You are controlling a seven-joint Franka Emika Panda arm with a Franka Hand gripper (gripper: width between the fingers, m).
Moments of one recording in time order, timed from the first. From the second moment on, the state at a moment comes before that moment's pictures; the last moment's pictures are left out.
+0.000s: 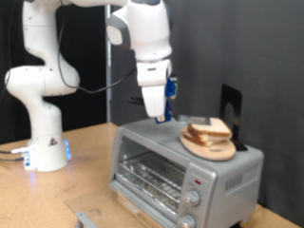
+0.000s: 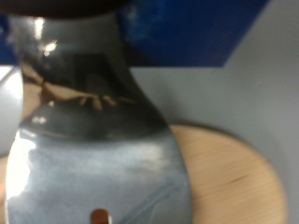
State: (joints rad) arm -0.28 -0.07 0.43 -2.13 0.34 2.05 -0.04
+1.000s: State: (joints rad) arm -0.34 -0.47 0.34 -2.42 0.50 1.87 -0.11
